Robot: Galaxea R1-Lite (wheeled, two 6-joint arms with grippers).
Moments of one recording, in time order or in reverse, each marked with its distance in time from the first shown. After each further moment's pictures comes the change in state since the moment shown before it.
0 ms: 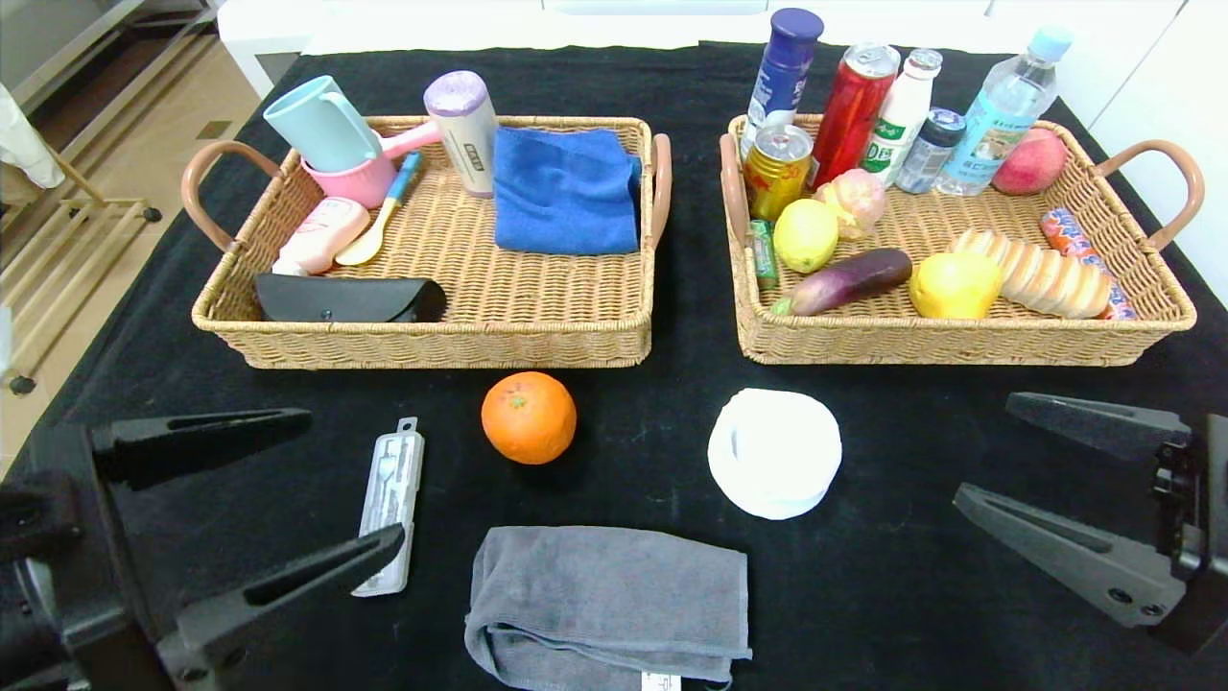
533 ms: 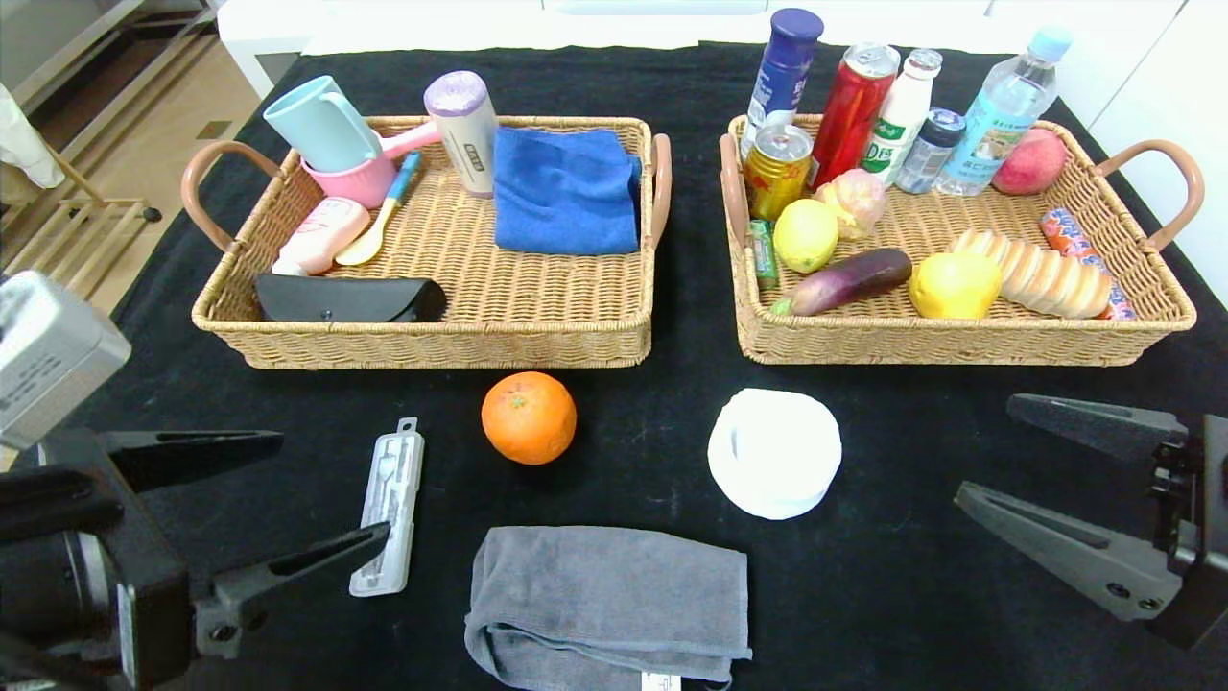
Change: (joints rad) left arm 0.010 0.053 -0.134 0.270 0.168 -0.006; right arm -0.029 0.008 0.002 -0.001 0.024 0.003
